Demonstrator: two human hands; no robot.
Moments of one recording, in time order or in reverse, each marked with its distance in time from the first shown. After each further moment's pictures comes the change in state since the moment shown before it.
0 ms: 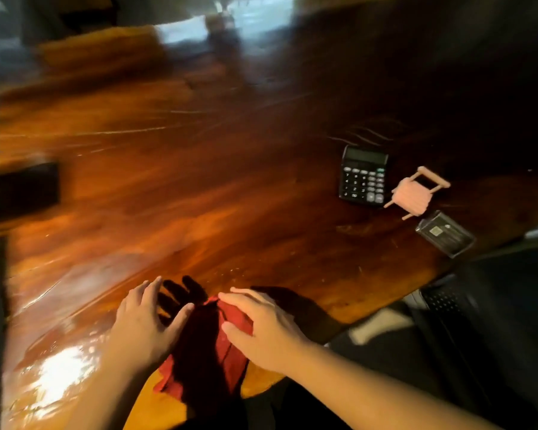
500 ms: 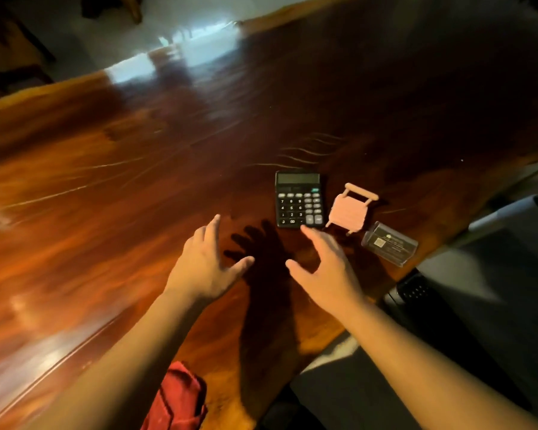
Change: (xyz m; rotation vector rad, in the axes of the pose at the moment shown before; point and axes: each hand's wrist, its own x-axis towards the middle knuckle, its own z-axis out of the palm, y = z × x) left_hand 0.105 0.254 0.008 -0.028 -0.055 0.437; right_hand -0.007 0.102 -0.212 0.029 0.619 0.205
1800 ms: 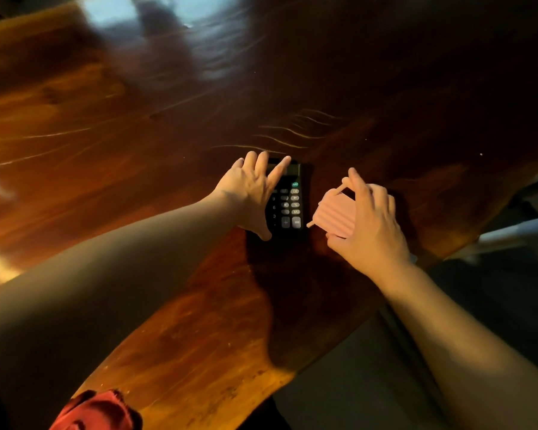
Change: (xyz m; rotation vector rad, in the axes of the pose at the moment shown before) left_hand 0.190 0.098 0.072 0.861 -0.102 0.457; right_hand 0.105 0.085 -0.086 -0.533 0.129 -0.090
